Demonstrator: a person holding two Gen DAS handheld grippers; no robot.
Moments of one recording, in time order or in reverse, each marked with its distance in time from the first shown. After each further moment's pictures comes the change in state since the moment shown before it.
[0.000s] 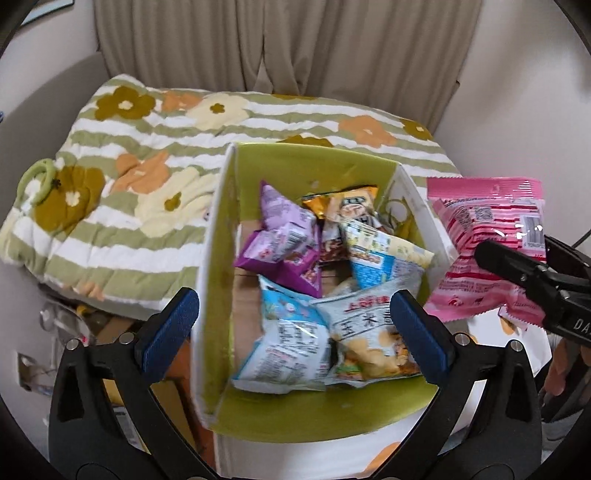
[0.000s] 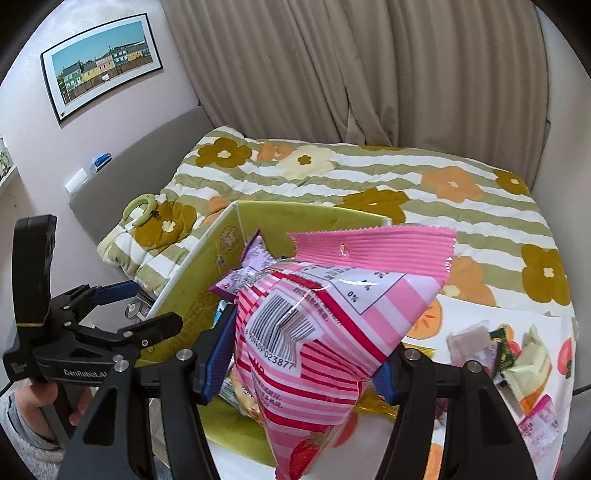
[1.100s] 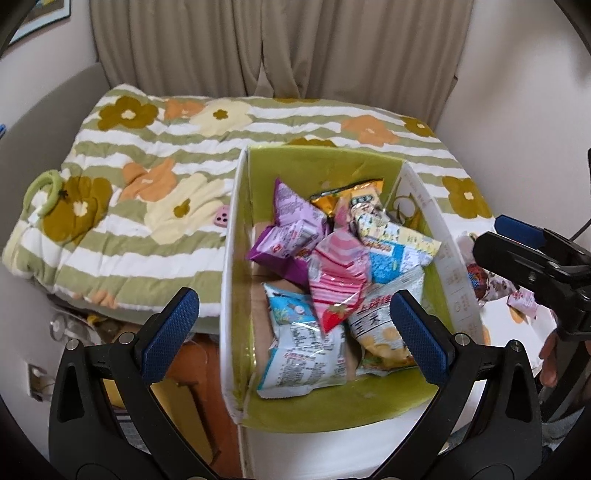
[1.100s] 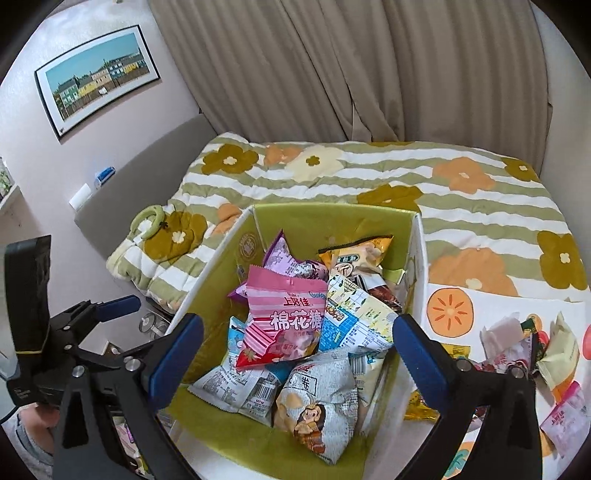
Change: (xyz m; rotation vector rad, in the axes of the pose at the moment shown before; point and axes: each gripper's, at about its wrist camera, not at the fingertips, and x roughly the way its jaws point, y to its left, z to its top) left arm -0.018 0.002 -0.003 0.040 -0.021 0.022; right arm 0.009 0.016 -0.001 0.068 -0.030 0.044
